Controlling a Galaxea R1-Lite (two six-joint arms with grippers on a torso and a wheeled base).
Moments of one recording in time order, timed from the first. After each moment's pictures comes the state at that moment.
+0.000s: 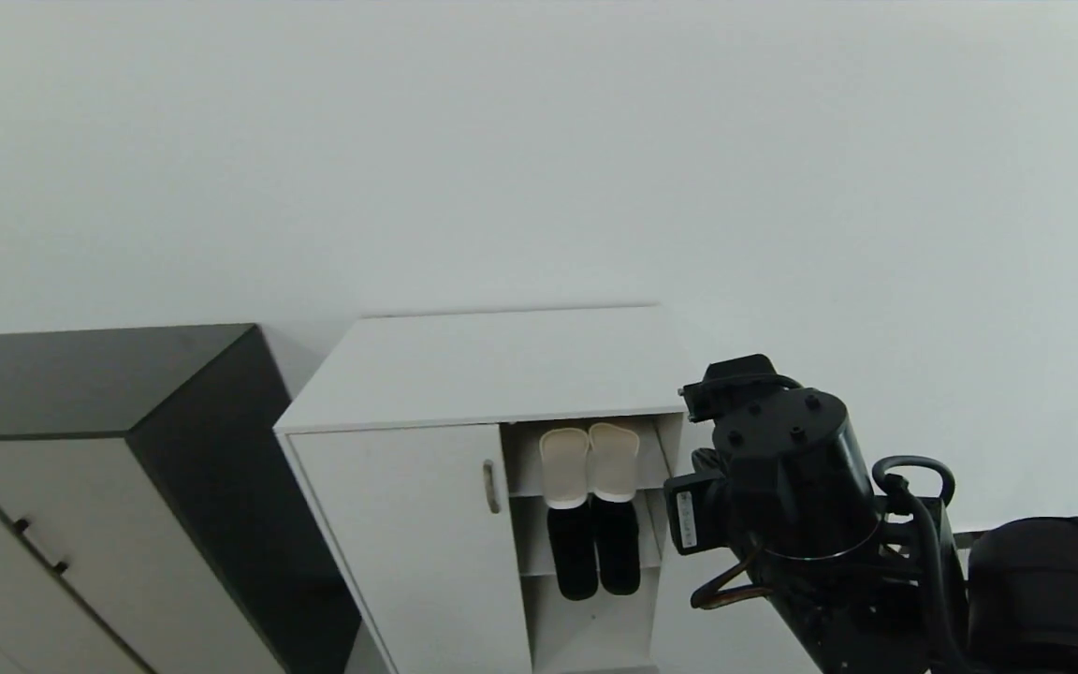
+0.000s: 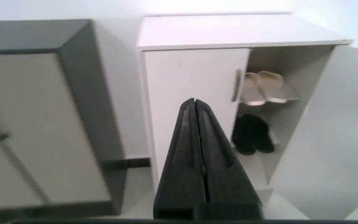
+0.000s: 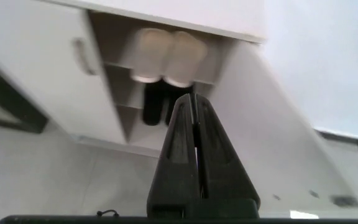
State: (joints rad) left arm 0.00 0.00 0.00 0.00 -0.02 0.00; right arm 0.96 1.75 -0.88 -0.42 -0.78 0.25
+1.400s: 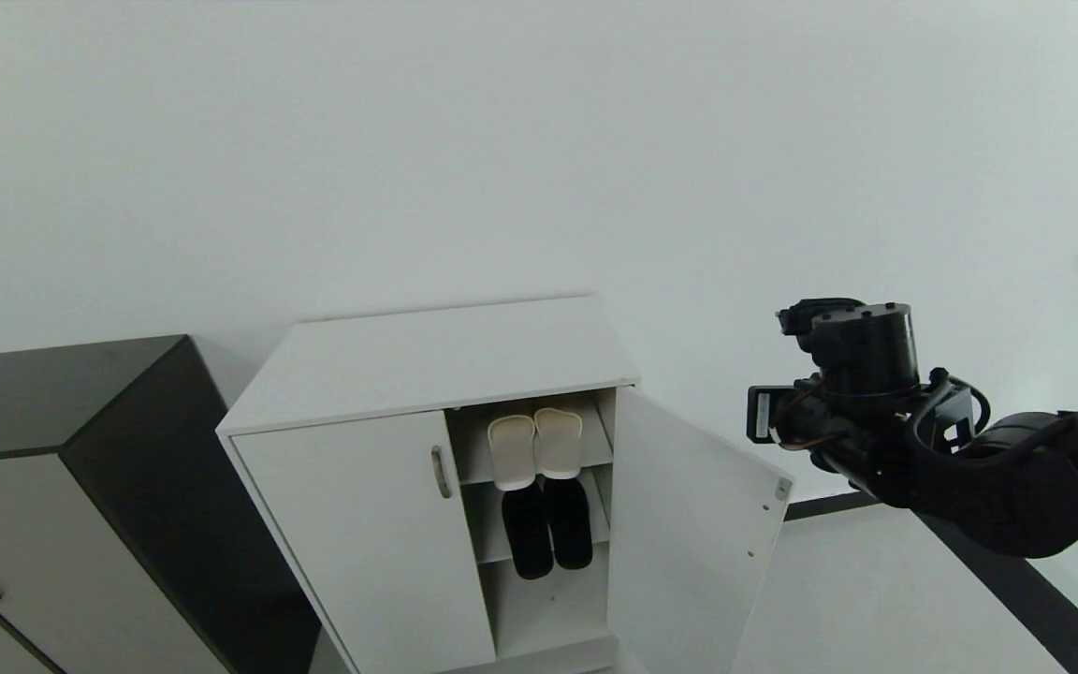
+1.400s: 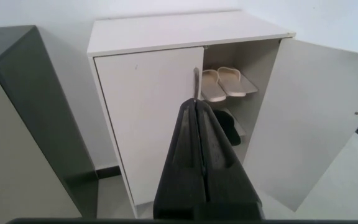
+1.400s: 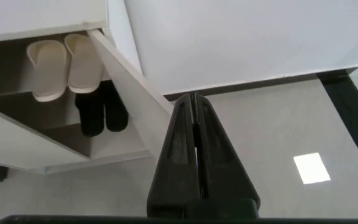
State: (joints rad) left arm 0.00 0.00 0.00 0.00 -0.02 0.00; right arm 0.54 1.84 -0.95 -0.51 -0.50 0.21
